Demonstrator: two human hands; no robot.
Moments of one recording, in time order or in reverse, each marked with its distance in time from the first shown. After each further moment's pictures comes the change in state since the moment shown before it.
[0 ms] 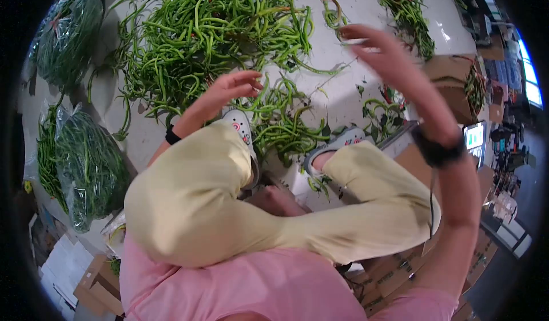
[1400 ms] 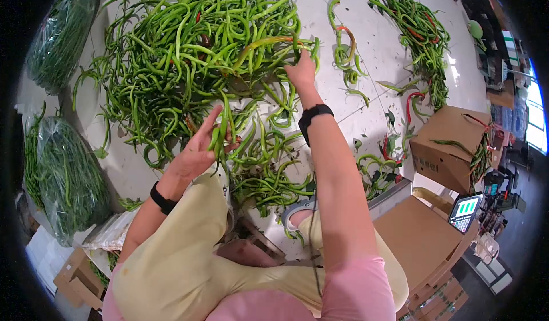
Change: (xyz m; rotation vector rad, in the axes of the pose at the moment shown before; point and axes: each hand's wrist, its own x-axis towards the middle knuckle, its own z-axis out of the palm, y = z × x) left_hand 0.027 -0.029 -0.008 -0.624 0.188 0.092; right_hand 0.259 0.231 0.177 -0.087 0.504 0.250
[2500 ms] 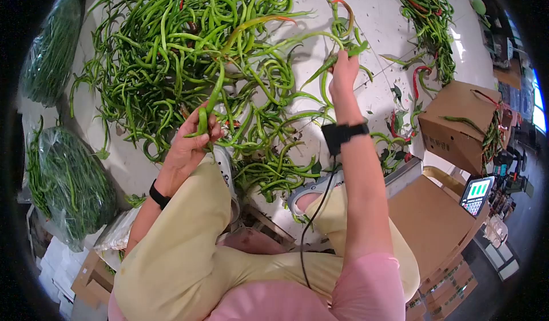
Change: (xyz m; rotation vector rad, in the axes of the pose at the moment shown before) left_hand -0.005 0.001 0.005 -0.013 0.207 -0.053; right_hand -0.039 0.047 -0.086 1.001 0.210 0.421
